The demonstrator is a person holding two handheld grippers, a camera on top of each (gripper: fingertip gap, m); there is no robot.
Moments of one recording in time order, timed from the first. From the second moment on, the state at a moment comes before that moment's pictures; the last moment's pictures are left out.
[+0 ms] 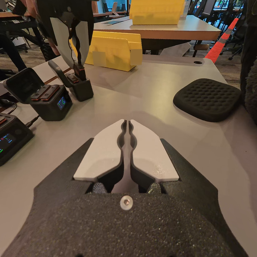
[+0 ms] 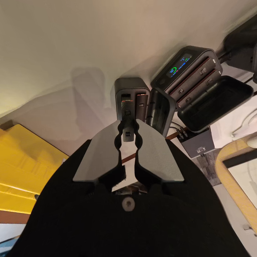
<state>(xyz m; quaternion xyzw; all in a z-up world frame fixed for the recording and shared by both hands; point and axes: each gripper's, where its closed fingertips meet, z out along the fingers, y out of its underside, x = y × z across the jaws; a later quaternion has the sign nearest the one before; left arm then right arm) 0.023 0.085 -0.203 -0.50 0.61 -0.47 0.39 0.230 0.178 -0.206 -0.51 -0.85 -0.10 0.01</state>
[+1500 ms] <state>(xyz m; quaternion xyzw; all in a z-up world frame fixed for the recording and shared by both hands) 0.025 0.084 -0.207 -0.51 0.62 -0.47 0.38 0.229 0.188 -0.217 -0.79 -0.60 -0.02 0.13</state>
